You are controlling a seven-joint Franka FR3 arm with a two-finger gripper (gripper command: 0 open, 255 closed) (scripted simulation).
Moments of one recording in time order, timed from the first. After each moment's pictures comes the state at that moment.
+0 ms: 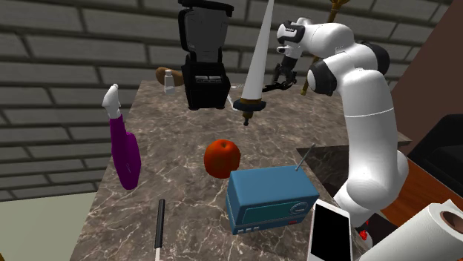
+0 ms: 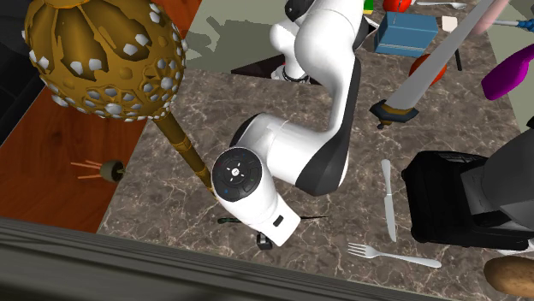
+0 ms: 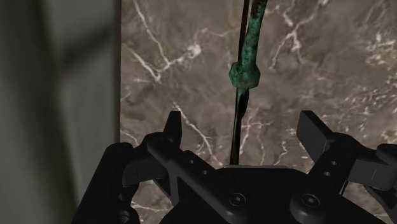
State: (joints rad) arm -0.10 0.62 -0.81 -1.24 0.55 1.65 -2.11
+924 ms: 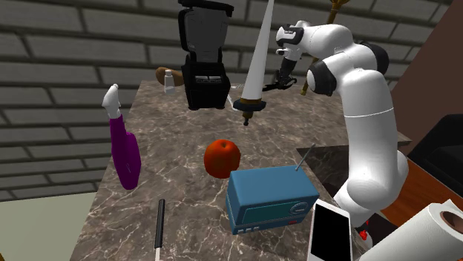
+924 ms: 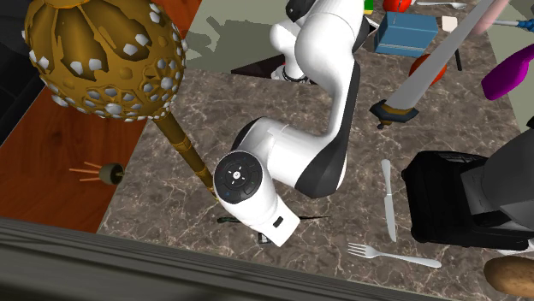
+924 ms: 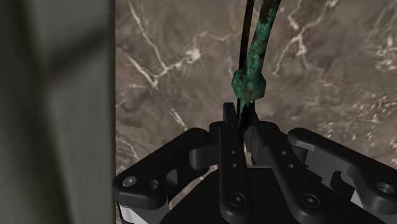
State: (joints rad) arm -0.09 0.63 -0.81 -1.27 0.56 1.68 -2.11
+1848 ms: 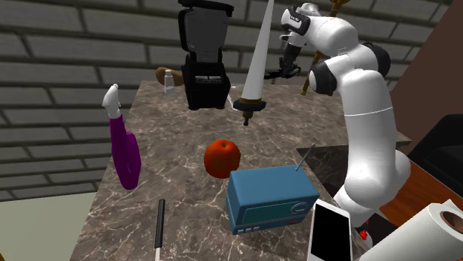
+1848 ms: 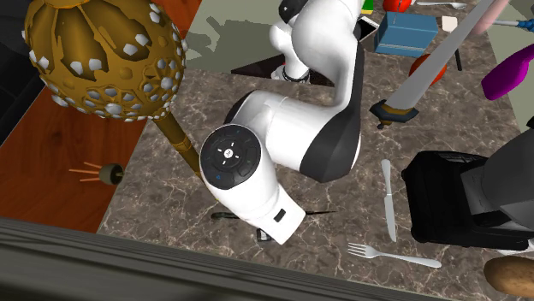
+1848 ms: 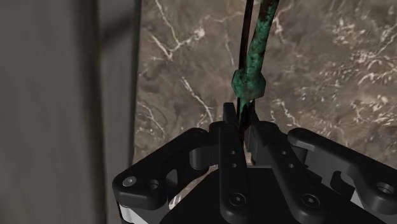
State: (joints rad) arm -0.18 0.65 -0.80 -1.03 0.56 1.49 -2.07
